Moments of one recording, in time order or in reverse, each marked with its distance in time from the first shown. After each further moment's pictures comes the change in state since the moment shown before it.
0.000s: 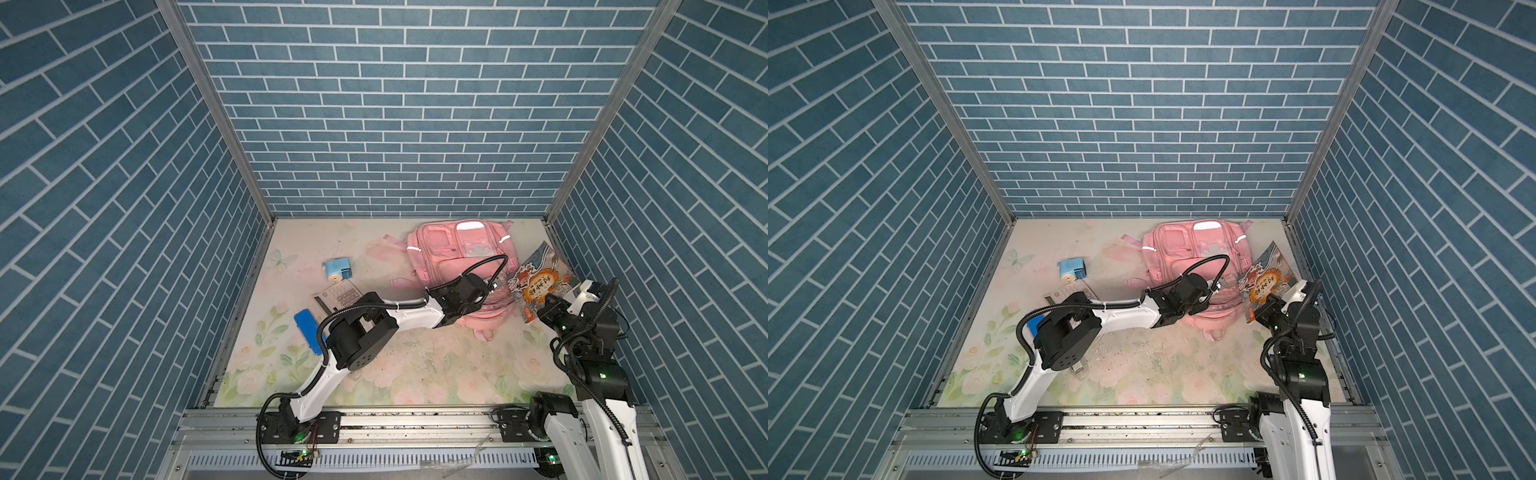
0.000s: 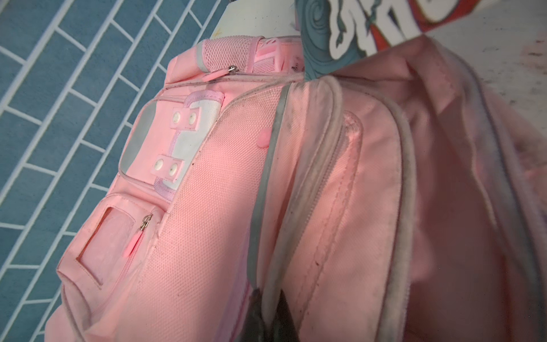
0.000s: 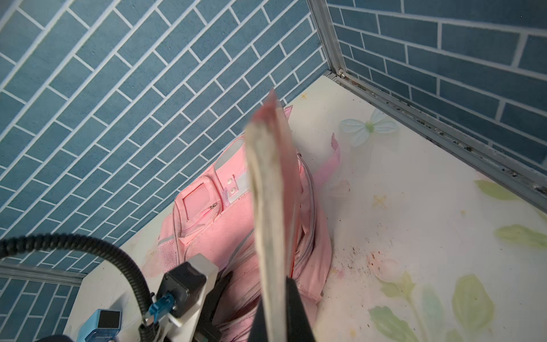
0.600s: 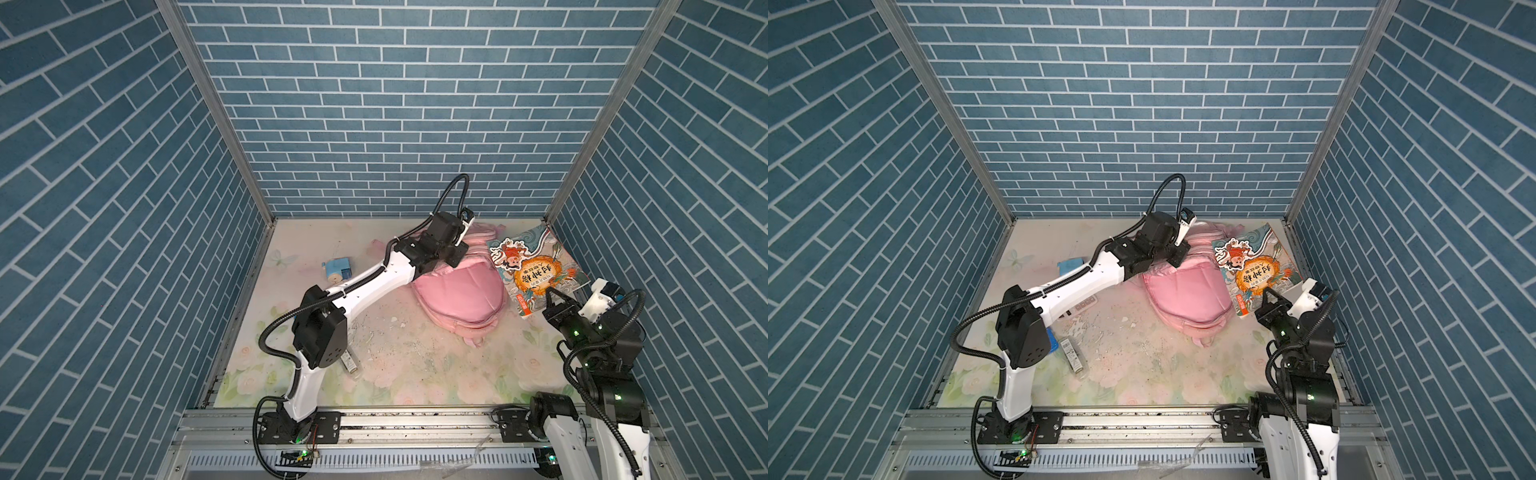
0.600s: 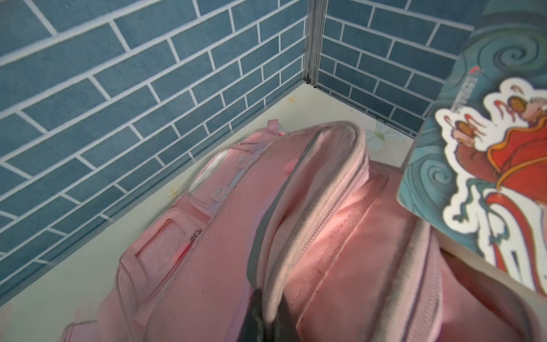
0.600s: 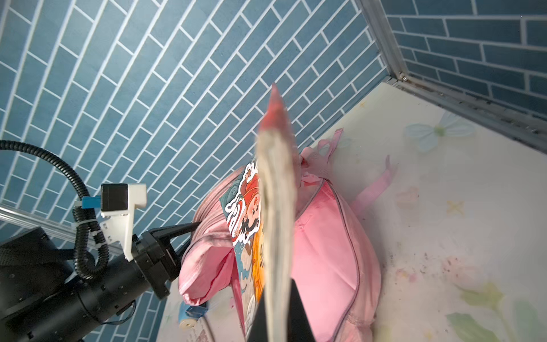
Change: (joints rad) left arm 0.193 -0.226 0.294 -0.453 0.245 -0.407; right arm -0.002 -0.096 0.106 -0.036 -0.179 0.180
